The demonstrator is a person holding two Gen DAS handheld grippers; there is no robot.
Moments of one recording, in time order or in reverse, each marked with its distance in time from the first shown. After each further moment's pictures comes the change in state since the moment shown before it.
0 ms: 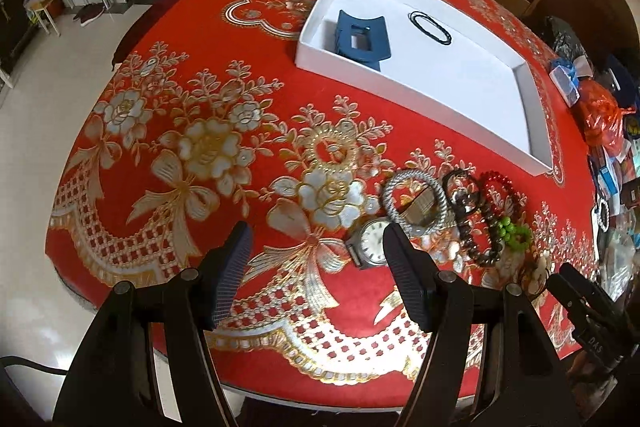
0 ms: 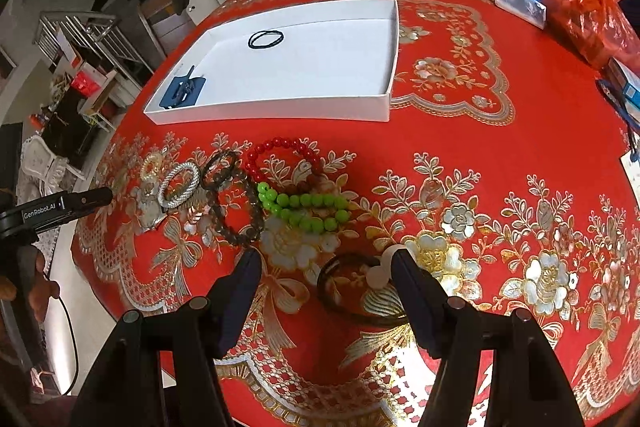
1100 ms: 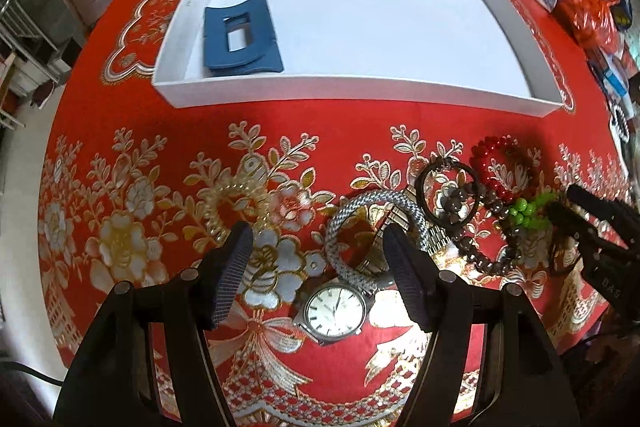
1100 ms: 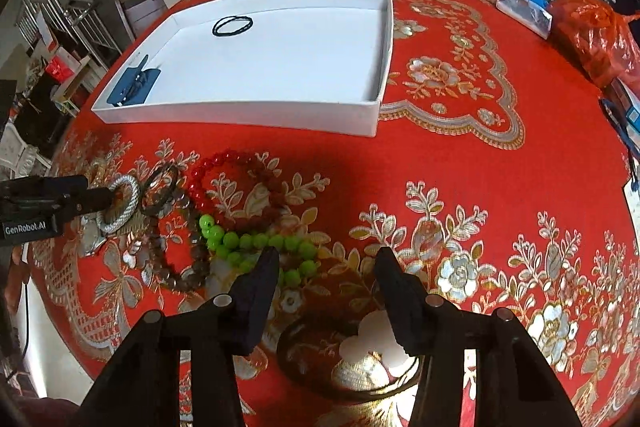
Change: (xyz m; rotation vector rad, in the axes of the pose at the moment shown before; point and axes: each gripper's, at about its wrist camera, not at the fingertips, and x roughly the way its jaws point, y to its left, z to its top) left arm 0.066 -0.069 0.036 0.354 0.092 0.031; right arm 0.052 -0.005 0.030 -0.035 0.028 -0.132
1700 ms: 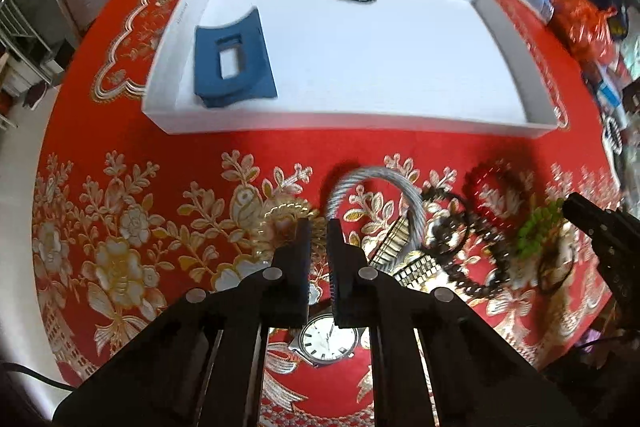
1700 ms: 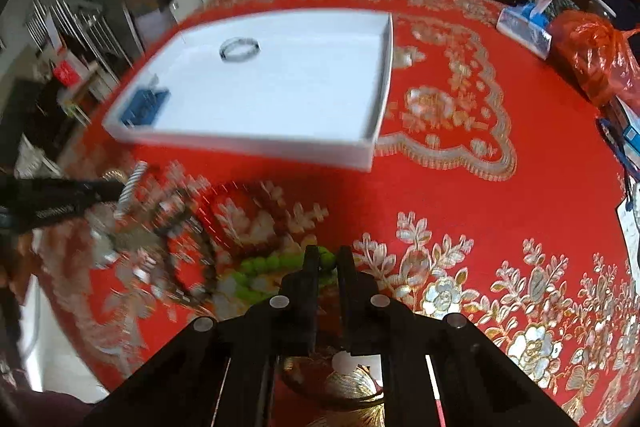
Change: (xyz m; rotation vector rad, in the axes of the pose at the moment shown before) left arm 0.000 0.002 0.025 -0.024 -0.025 -0.052; right arm -0.026 -0.005 0.014 -0.007 -0.075 0.036
